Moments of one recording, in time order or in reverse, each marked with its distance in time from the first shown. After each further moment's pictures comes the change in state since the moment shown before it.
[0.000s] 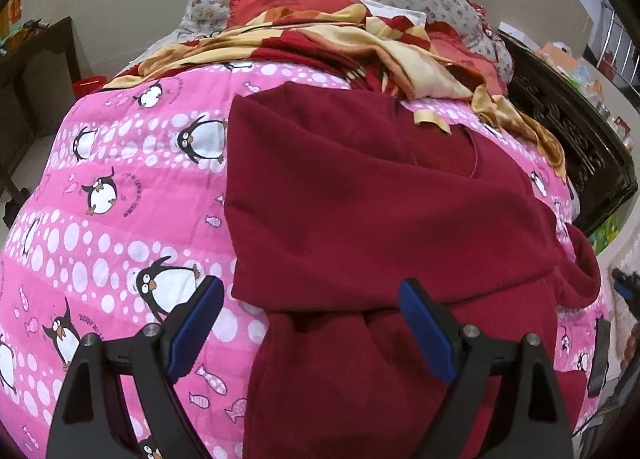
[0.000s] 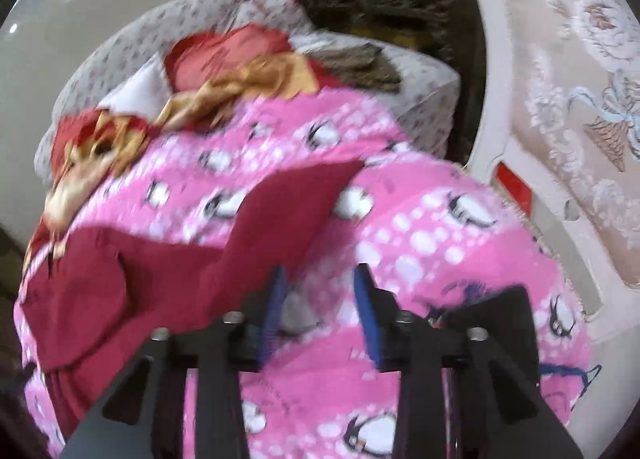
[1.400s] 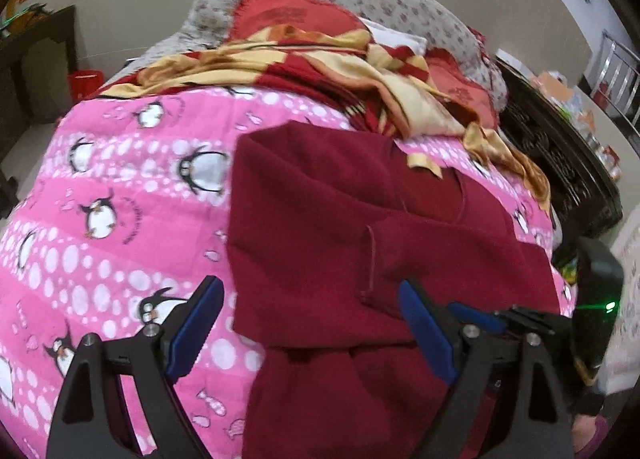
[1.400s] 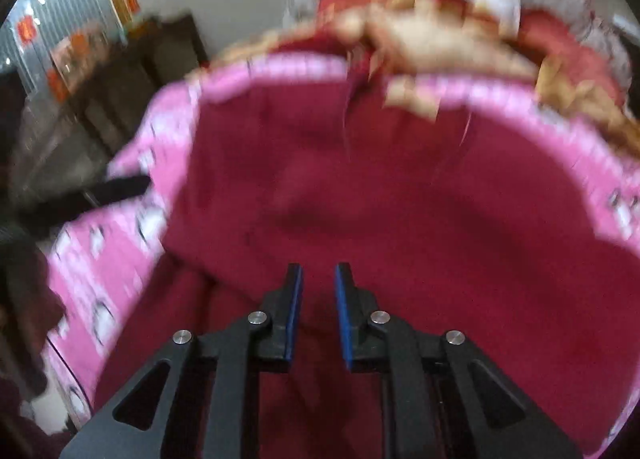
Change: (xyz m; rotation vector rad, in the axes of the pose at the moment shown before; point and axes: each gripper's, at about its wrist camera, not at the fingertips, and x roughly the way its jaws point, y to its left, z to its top) left arm -0.009 0.009 0.028 -0.050 -0.029 -0.077; right arm 0.045 0.337 -0.135 -0.771 0.256 0.522
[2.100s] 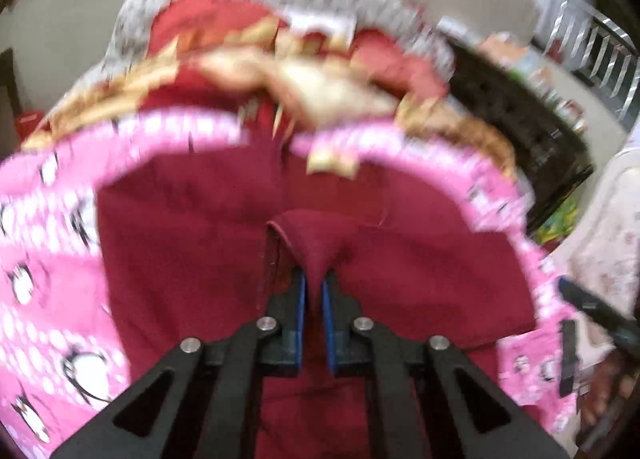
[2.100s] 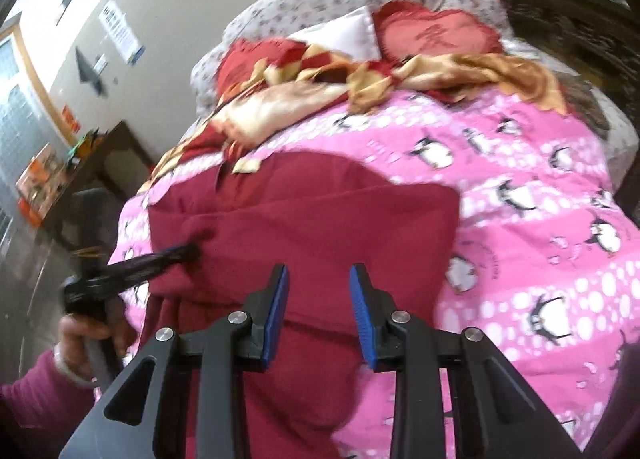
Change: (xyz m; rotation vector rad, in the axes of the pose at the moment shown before) left arm 0.015 -0.069 0.020 0.158 -0.026 -0.147; right arm -0.156 -0.119 -0.054 0.375 -0.268 -0.082
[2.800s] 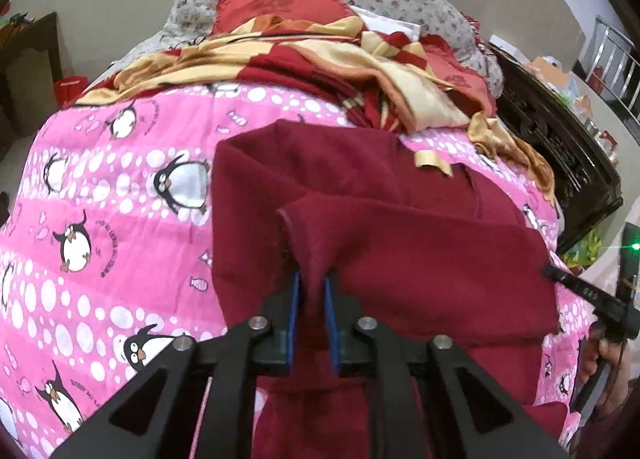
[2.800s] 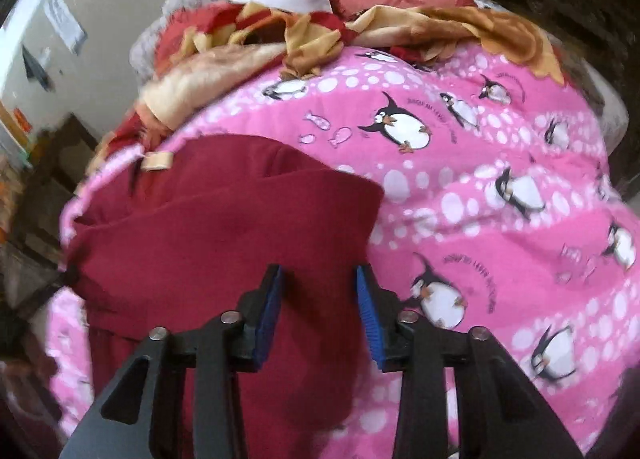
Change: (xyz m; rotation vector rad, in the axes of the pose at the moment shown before) left arm 0.006 0.074 -0.020 -0.138 0.060 0.136; right arm 0.088 -0.024 0.024 0.003 0.119 -0.203
